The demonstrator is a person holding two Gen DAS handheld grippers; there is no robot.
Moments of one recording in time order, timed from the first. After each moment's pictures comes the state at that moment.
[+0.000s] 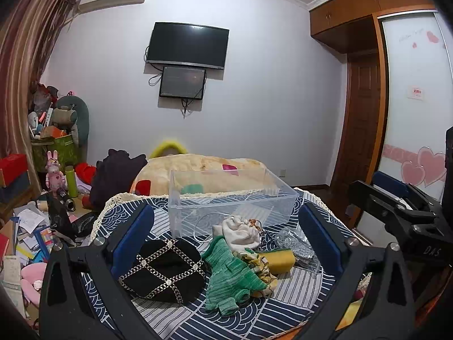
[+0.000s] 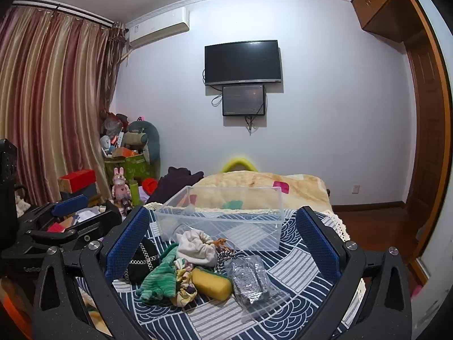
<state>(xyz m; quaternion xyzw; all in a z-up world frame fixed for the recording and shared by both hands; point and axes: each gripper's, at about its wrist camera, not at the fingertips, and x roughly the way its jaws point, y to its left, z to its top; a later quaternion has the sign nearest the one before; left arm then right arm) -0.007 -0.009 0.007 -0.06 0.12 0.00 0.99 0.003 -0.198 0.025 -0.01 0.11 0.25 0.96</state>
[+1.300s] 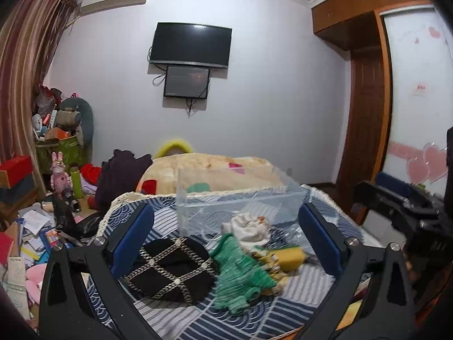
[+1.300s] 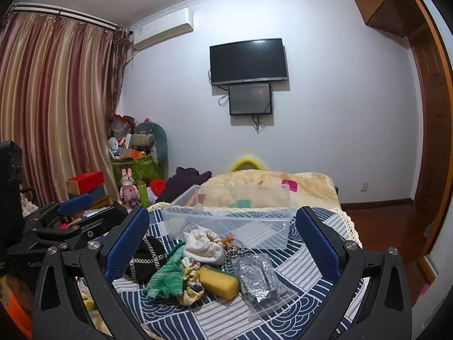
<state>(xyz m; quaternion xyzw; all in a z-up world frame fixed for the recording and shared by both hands) -0.003 -0.003 -0.001 -0.05 0.13 0.02 0.99 0.008 -0.200 0.016 0.00 0.12 0.27 0.96</state>
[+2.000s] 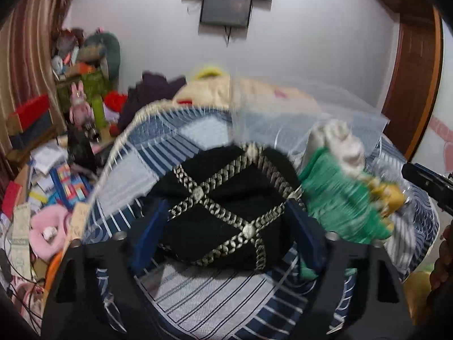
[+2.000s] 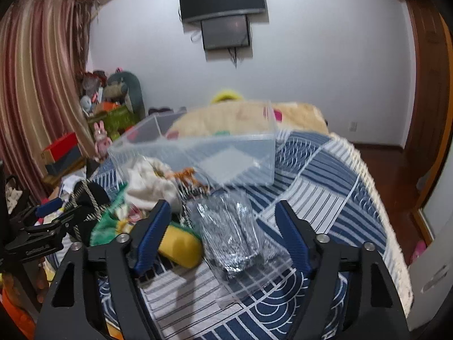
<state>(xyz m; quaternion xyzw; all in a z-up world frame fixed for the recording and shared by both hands) 0.062 0.056 -0.107 -0.09 0.30 0.09 0.94 0.079 -0.200 -0.057 -0.01 0.29 0.22 0.93</state>
